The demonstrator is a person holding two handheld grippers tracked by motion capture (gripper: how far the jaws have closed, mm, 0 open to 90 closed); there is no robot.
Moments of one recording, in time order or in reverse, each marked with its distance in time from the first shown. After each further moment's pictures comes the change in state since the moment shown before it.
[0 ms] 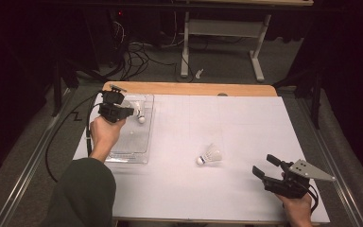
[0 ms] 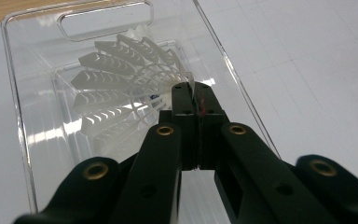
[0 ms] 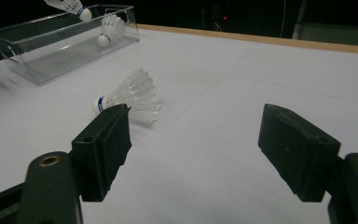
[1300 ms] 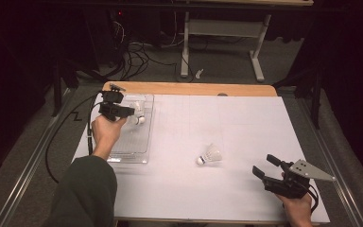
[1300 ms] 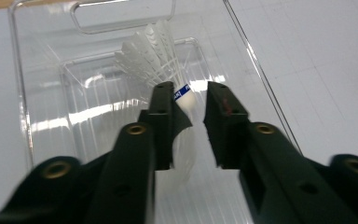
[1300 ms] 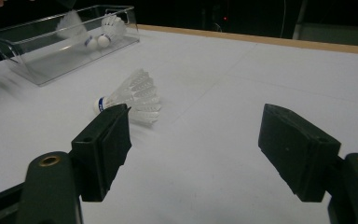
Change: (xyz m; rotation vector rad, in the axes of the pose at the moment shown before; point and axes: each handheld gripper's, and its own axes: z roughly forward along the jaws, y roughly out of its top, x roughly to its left) left arm 0.012 0.003 0.015 0.006 0.026 -0.056; right arm 0.000 0.000 0.000 -0.002 0.001 0.000
